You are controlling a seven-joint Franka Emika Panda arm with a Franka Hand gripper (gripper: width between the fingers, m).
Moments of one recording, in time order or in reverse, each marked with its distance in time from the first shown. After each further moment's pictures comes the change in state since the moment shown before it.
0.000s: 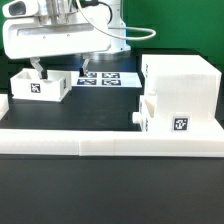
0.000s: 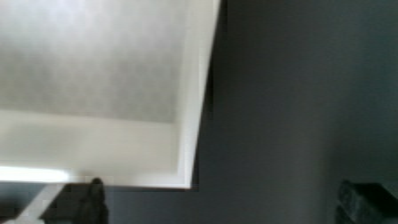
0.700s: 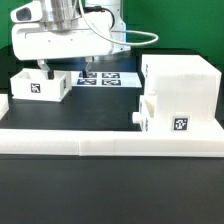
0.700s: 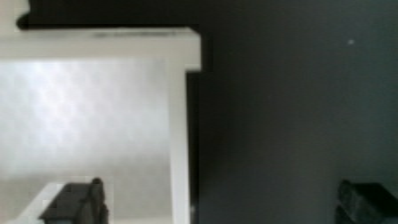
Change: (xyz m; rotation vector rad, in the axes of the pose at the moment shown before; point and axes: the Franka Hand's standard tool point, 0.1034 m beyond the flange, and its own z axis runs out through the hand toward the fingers) arm -0.040 -0.005 0.016 -0.011 -0.034 0.125
